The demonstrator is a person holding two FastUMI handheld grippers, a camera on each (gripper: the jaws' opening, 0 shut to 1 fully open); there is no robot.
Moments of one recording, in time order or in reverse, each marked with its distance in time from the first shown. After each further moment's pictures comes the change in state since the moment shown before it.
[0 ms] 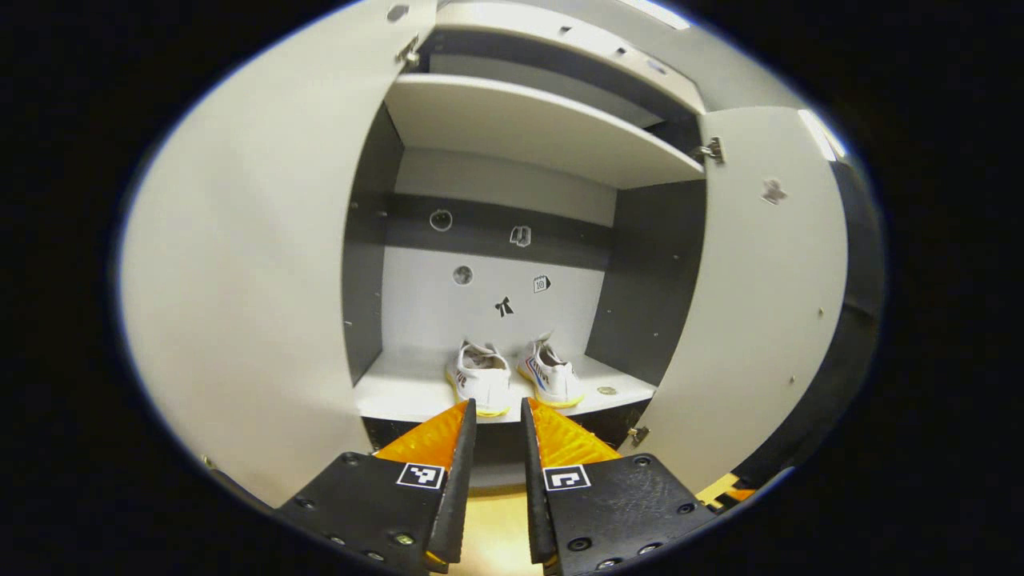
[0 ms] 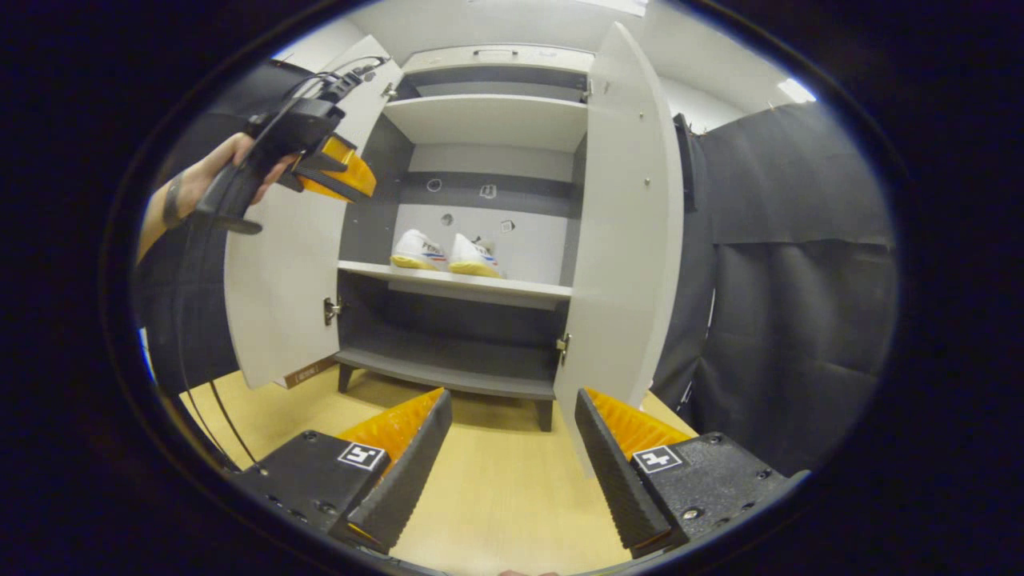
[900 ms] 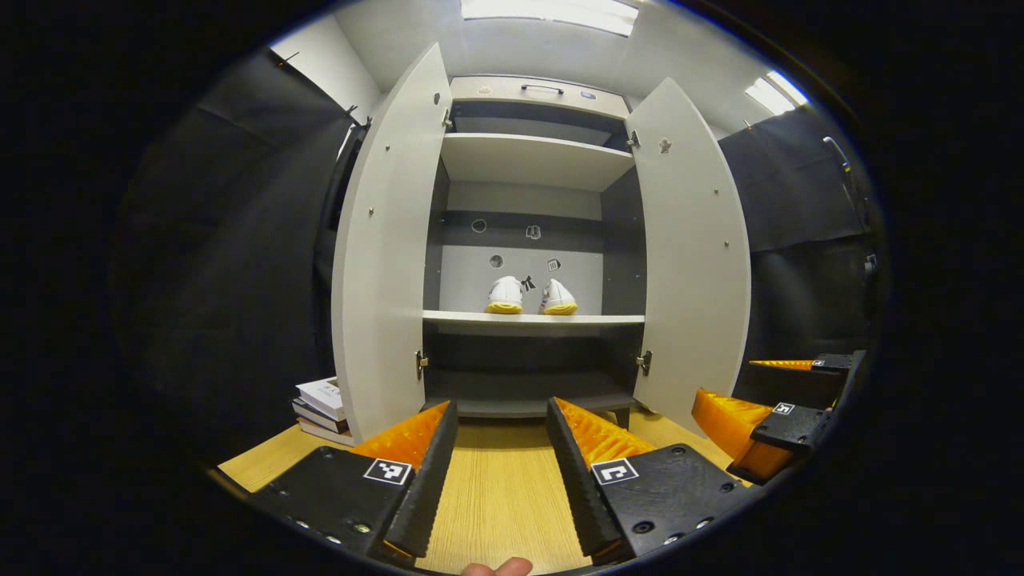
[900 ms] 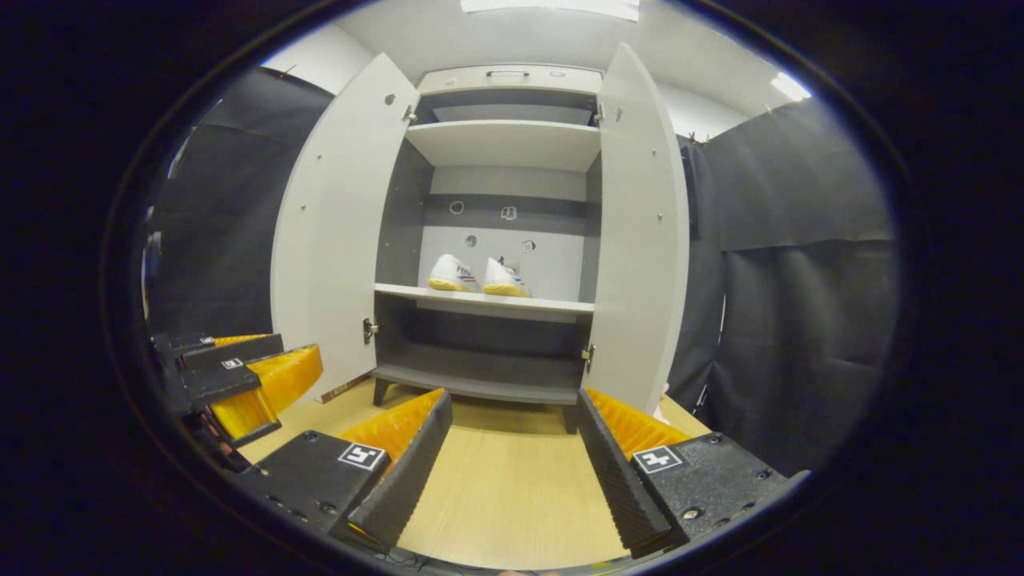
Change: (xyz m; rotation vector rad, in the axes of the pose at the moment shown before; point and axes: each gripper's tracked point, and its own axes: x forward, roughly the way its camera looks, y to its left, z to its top) left arm -0.152 -0.046 -0.173 0.003 -0.133 0.151; right arm -0.053 0.028 0.013 0.039 -0.051 0.023
